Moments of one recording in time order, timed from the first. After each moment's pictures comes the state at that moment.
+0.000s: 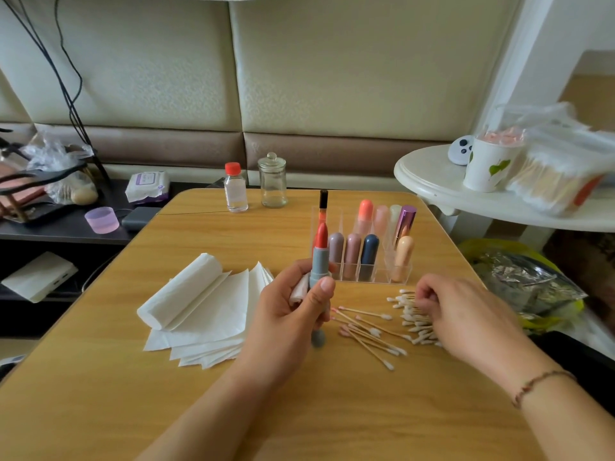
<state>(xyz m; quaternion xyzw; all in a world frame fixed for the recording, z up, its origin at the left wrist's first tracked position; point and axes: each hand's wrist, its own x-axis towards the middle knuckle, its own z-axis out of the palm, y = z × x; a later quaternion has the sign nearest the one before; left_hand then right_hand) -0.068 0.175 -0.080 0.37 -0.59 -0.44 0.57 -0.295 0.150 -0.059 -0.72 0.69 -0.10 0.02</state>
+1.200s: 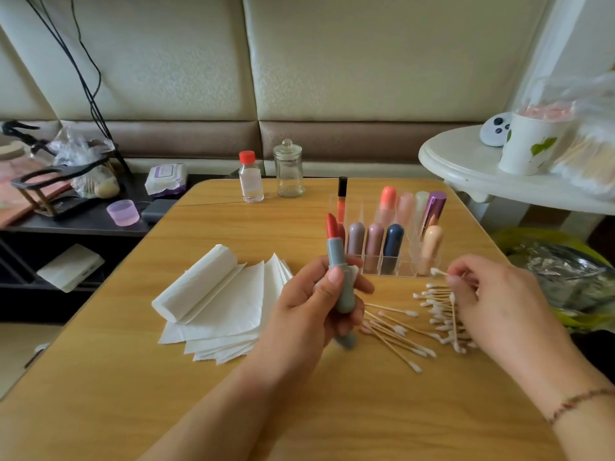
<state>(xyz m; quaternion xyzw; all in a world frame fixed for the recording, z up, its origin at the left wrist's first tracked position) -0.071 0.171 -0.084 0.32 -0.50 -0.58 0.56 -0.287 0.148 -0.065 -0.68 0.69 -0.25 0.02</state>
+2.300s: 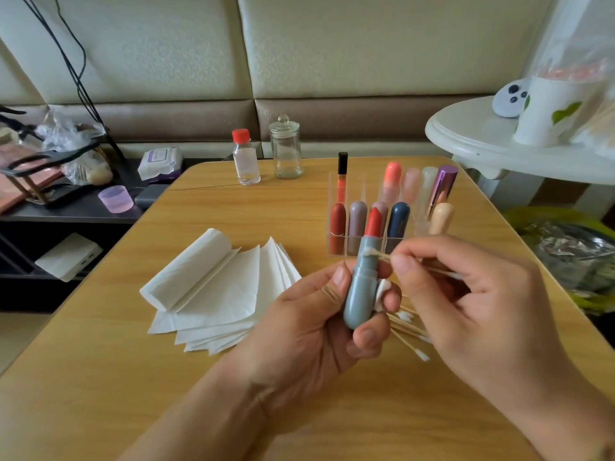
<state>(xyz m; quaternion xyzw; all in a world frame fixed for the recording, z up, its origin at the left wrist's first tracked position) -0.073 0.184 -0.078 0.14 -0.36 -0.80 0.46 -0.243 0.177 -0.057 -0.77 0.35 -0.52 0.10</state>
